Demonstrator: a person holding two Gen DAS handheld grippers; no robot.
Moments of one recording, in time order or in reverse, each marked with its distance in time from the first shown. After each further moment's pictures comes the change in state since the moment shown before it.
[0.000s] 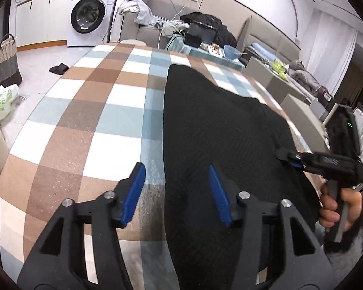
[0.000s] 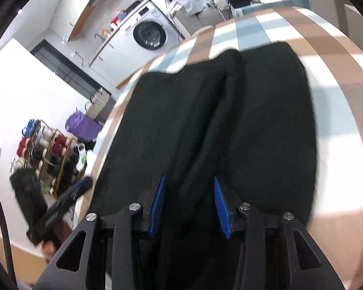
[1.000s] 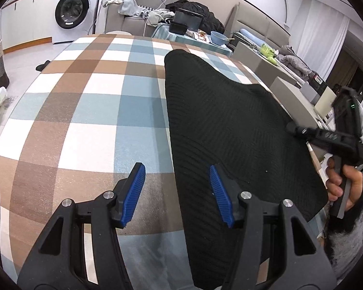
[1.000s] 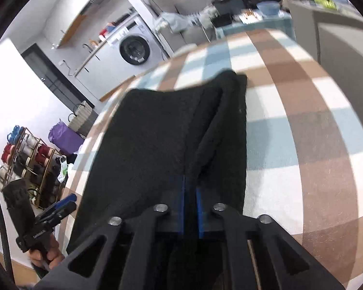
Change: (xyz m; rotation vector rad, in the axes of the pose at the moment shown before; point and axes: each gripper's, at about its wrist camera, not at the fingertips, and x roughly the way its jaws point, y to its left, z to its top) left arm 0.013 -0.024 -0.013 0.055 0.084 -0.047; right arm -0.052 -0.032 0.008 -0.043 -0.148 -0.085
